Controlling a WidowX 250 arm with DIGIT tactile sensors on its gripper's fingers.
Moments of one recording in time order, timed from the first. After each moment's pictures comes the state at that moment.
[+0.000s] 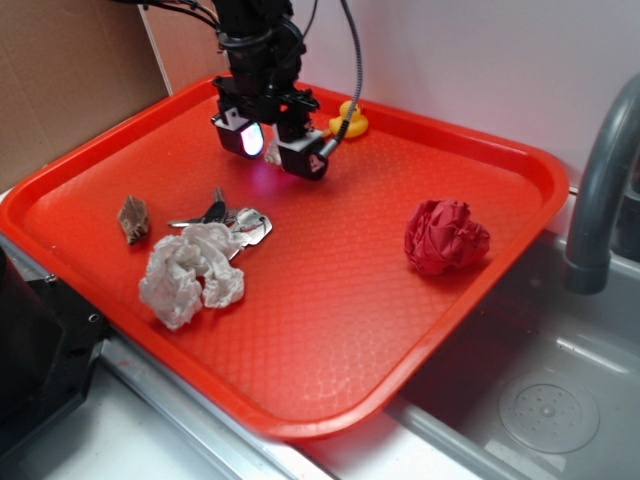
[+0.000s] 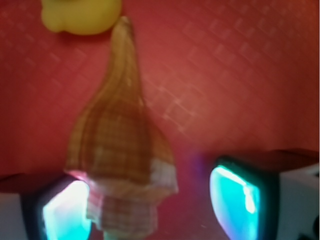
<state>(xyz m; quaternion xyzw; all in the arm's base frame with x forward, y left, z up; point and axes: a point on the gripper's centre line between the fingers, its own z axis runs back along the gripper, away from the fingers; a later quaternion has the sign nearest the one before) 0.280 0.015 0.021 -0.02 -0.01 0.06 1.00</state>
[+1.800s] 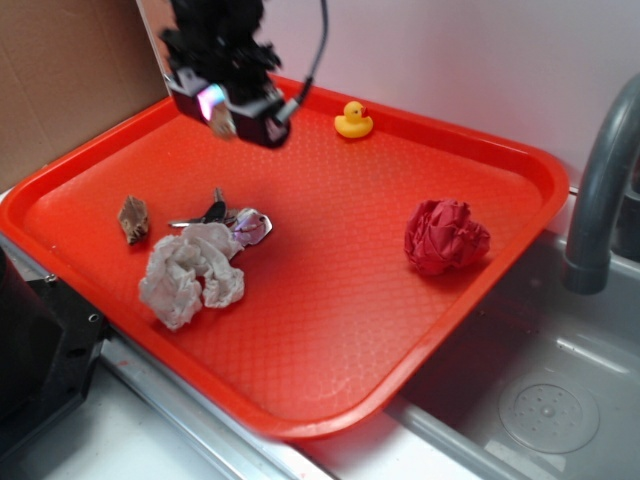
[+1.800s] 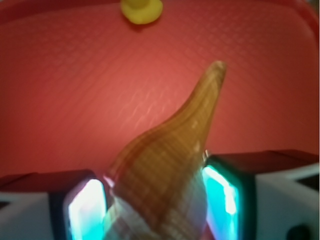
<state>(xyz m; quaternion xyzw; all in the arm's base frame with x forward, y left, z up) 0.220 -0.023 0.113 0.00 -0.07 0.05 1.00</state>
